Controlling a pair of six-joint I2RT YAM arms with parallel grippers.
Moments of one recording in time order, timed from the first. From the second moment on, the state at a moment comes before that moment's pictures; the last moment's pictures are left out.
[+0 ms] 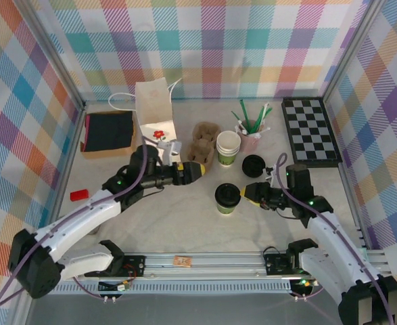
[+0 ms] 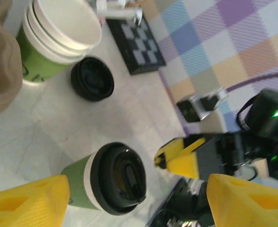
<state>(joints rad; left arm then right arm) -0.68 1.13 0.83 -0.13 0.42 -0.73 0.24 0.81 0.51 -0.46 -0.81 0.71</state>
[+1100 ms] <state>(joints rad) -0.79 1.46 0.87 -0.15 0.42 -0.68 0.29 0.96 0.51 -0.43 -0.79 0.70</state>
